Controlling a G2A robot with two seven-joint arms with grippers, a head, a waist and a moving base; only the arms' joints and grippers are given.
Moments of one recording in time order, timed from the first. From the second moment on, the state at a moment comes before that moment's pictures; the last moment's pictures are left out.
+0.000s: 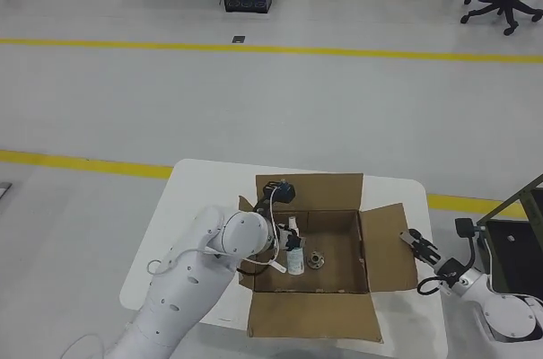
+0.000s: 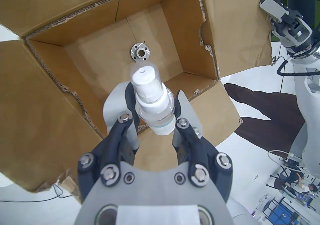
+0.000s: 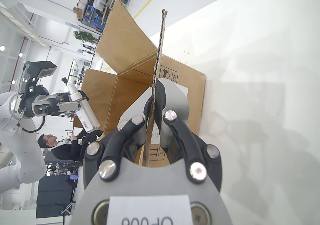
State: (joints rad) left arm 0.86 -1.43 -0.97 -1.64 0.81 0.26 -1.36; right arm -1.56 -0.99 1.69 -1.50 -0.06 -0.41 0.59
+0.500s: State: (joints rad) left arm 0.85 -1.39 -1.09 -1.77 0.83 0.21 -1.40; right arm -1.57 -0.99 1.69 -1.50 -0.06 -0.40 0.58
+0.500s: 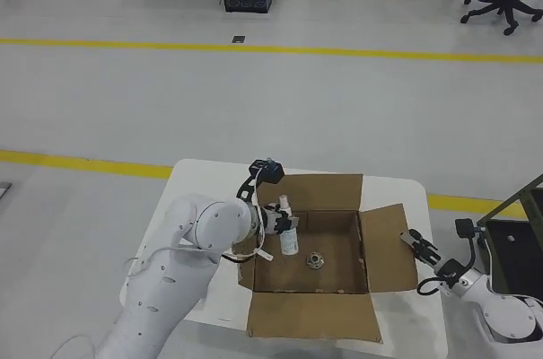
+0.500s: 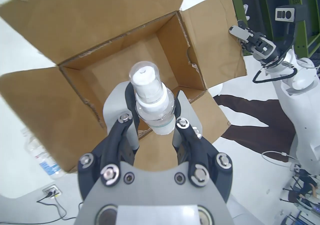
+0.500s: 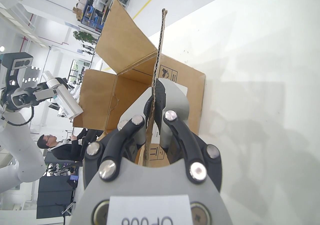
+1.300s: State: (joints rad) left arm 1.02 -1.19 -1.24 -1.88 1.02 0.17 -1.54; right arm -1.56 -0.98 1.73 -1.48 -0.05 -0.41 0.59
